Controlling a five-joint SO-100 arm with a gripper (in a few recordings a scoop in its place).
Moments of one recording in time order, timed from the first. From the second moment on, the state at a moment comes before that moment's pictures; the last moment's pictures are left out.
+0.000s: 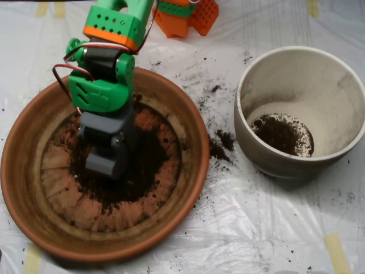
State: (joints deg) arm 25.6 75.4 96.0 48.2 -3.7
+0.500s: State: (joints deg) arm 19.1 97.5 95.9 56.2 -7.6
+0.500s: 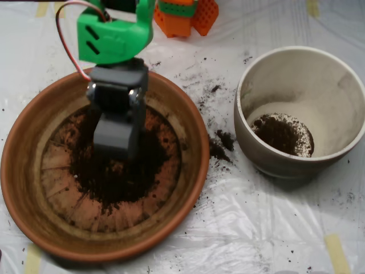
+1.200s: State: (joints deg) arm -3.3 106.8 82.4 76.1 -4.7
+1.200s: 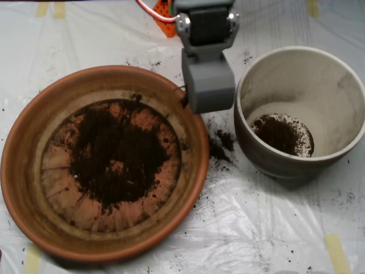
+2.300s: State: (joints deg) arm -25.6 93.3 73.5 81.6 -5.4
